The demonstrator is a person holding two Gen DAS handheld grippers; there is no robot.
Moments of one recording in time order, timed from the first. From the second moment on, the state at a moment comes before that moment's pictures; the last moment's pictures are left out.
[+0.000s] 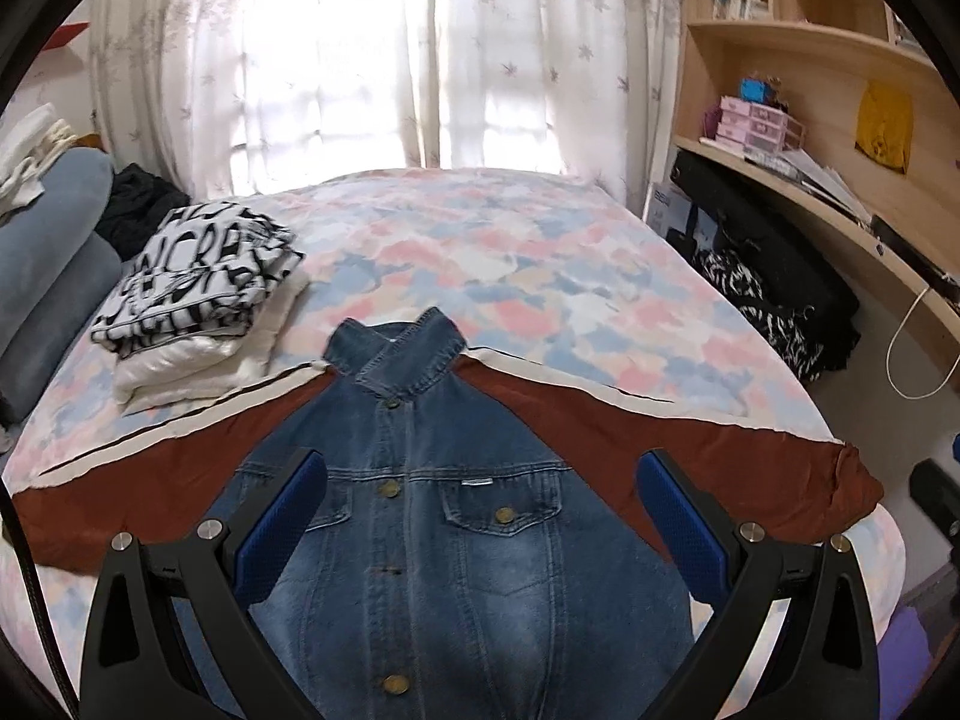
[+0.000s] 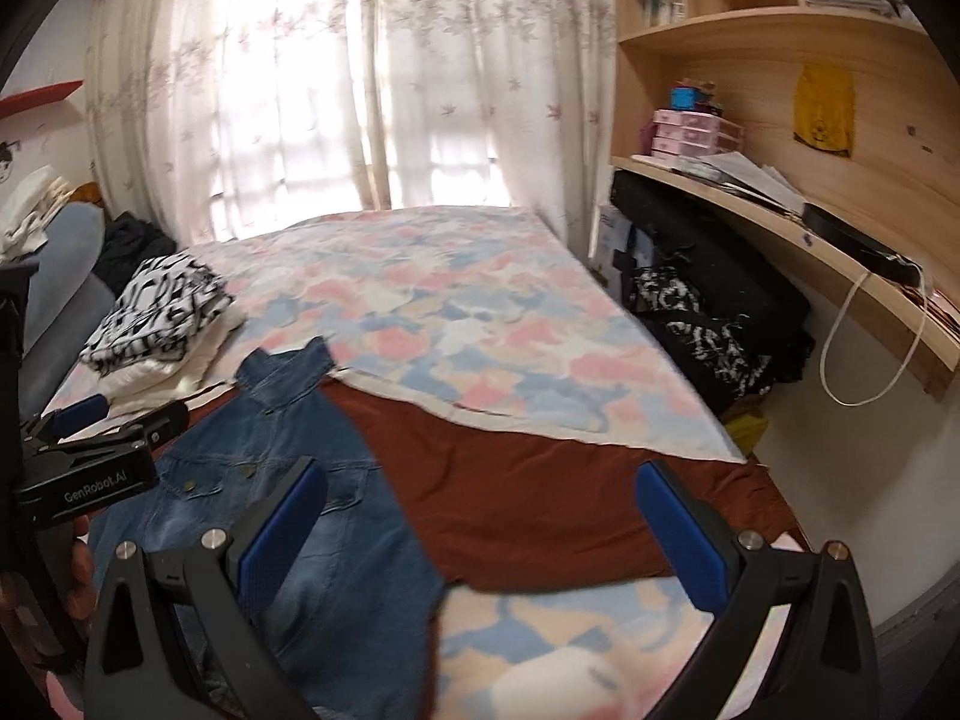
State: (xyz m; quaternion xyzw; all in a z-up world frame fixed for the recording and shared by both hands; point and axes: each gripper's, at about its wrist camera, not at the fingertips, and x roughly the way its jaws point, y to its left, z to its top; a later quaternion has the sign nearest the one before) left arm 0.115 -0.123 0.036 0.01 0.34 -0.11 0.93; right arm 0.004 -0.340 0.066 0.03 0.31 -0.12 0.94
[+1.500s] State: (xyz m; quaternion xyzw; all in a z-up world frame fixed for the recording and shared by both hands) left arm 0.181 -0.279 -0.103 0.02 0.48 -0.22 0.85; right arm 0.020 -0.598 -0.116 0.37 0.36 -0.30 0.80
